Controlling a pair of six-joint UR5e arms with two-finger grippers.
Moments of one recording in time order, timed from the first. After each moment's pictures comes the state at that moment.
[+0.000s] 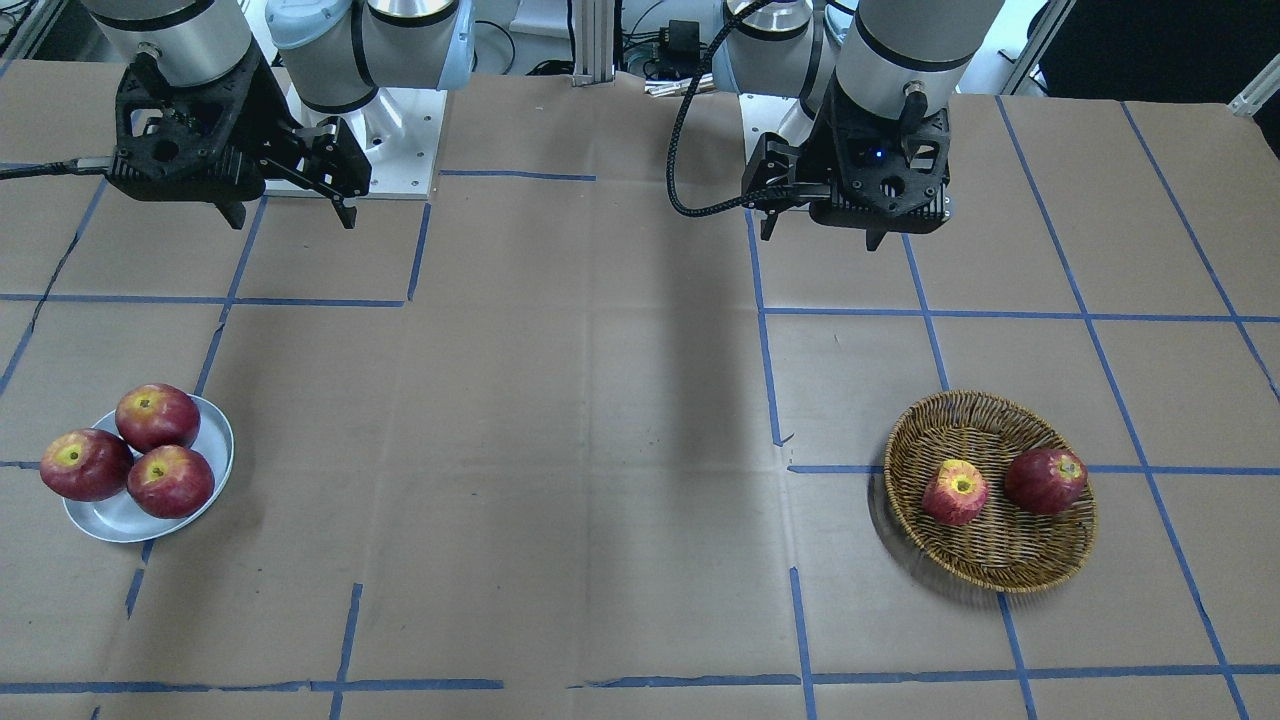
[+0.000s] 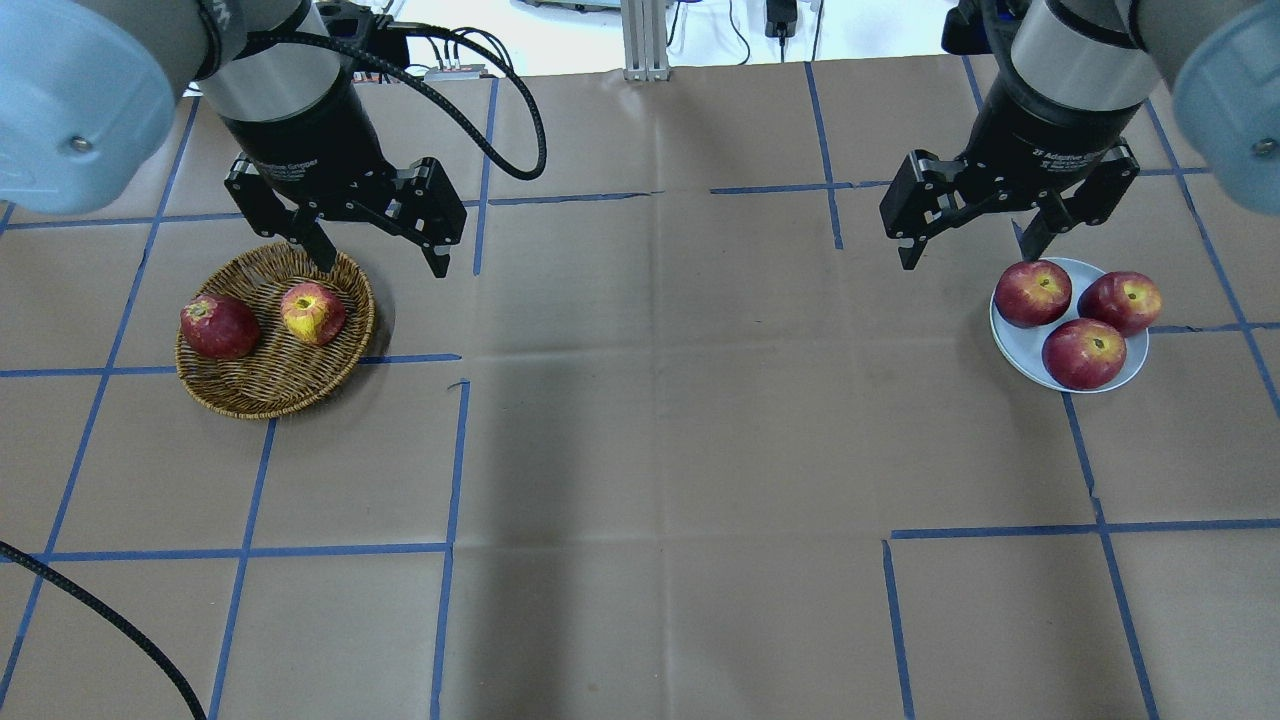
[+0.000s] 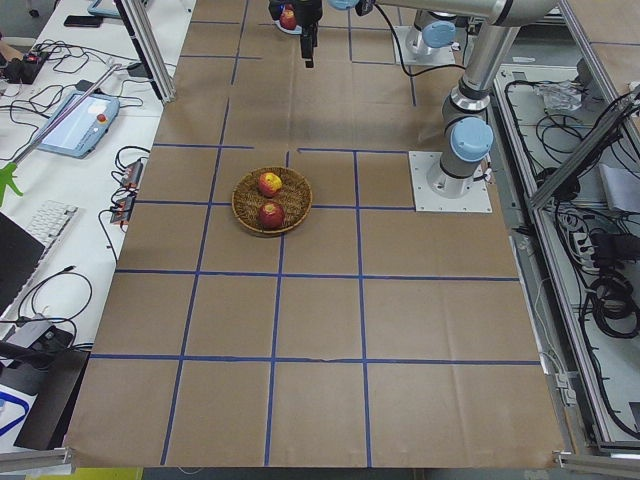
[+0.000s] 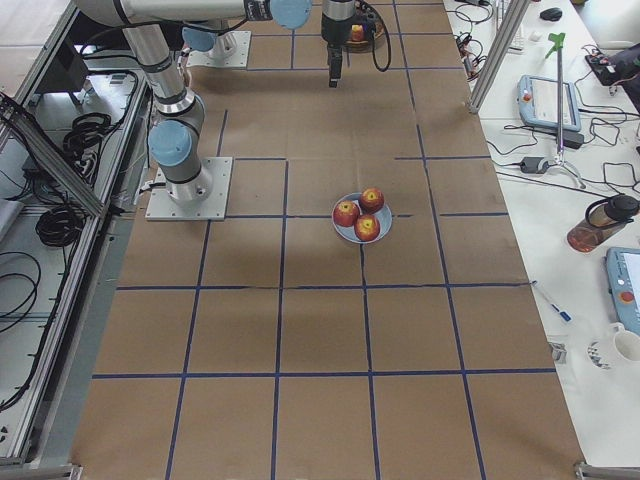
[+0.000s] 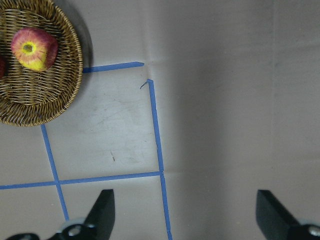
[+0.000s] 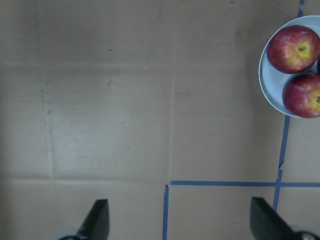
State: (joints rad) left arm -1.66 -1.61 -1.49 -1.70 1.58 0.02; right arm 1.56 -1.62 1.59 -1.50 -1.56 -0.04
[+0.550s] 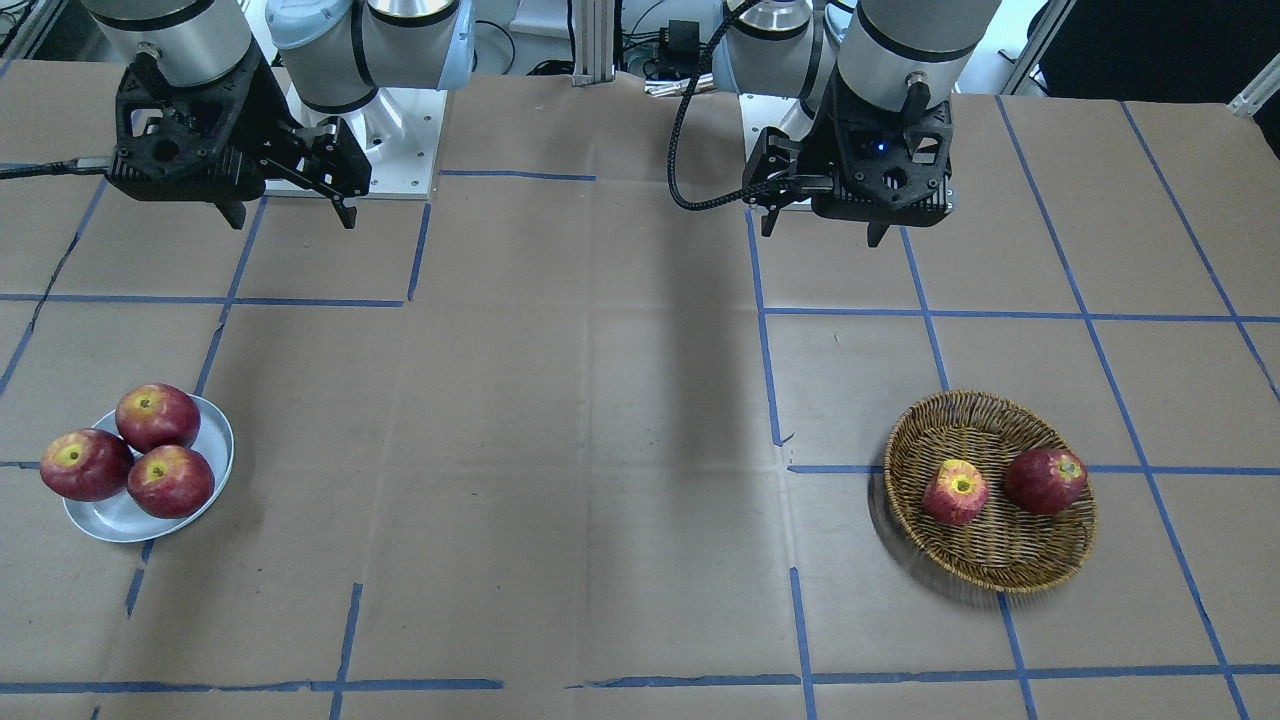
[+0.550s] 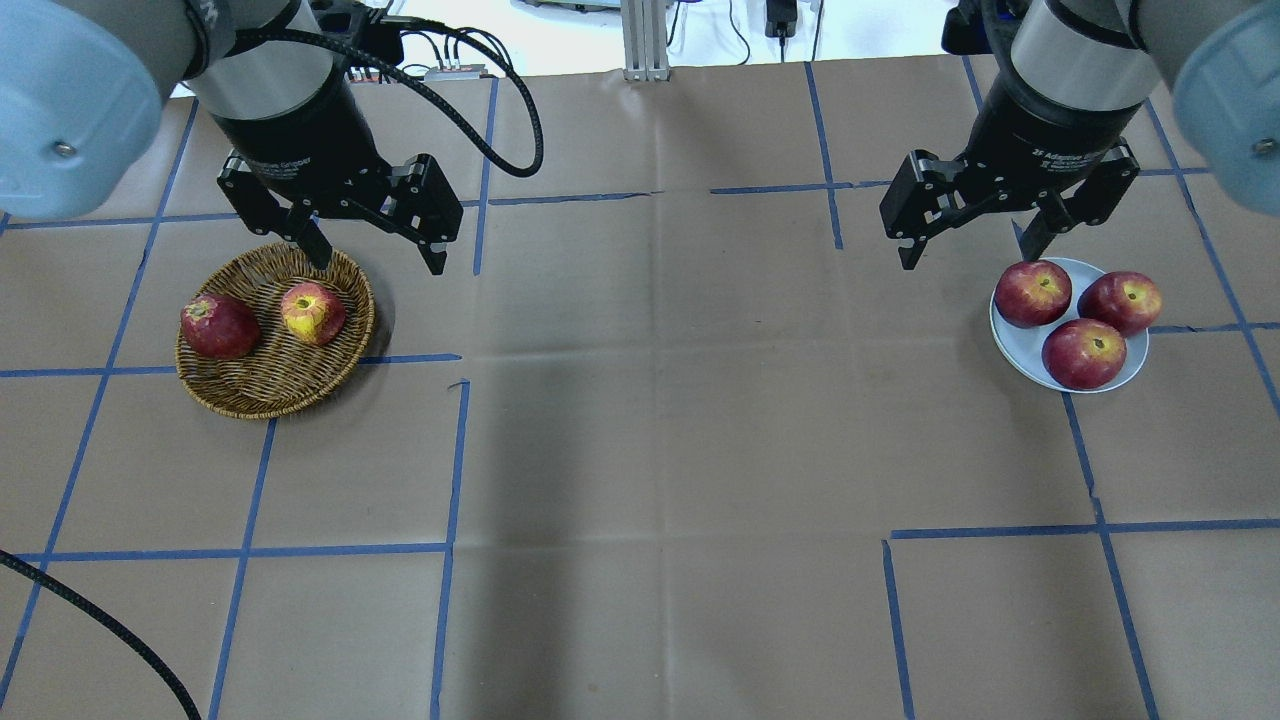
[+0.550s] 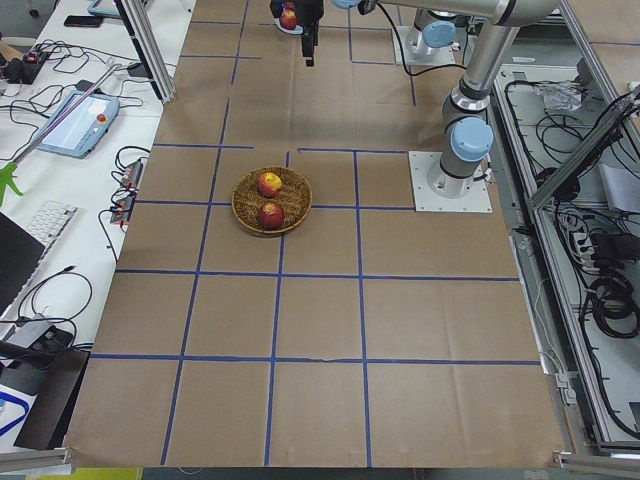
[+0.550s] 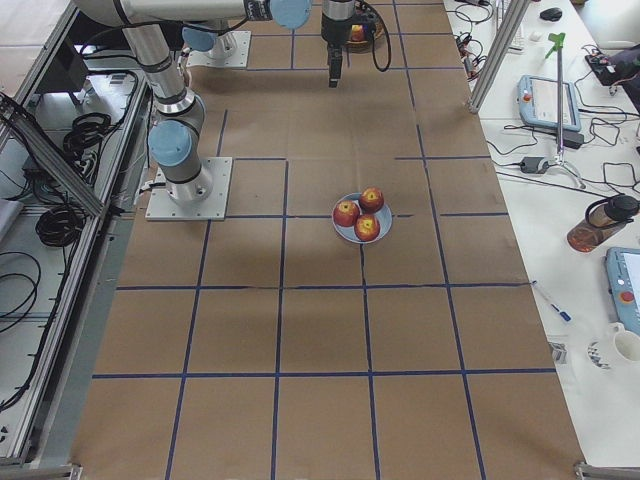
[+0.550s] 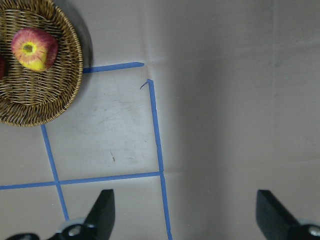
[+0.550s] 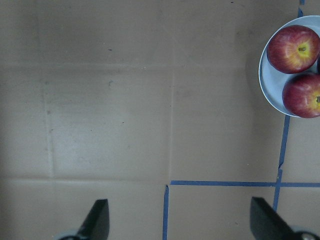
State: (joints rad) left arm -1.66 -1.59 -1.49 -1.69 1.58 0.01; right arm 1.56 -1.62 1.59 -1.50 -1.56 -0.04
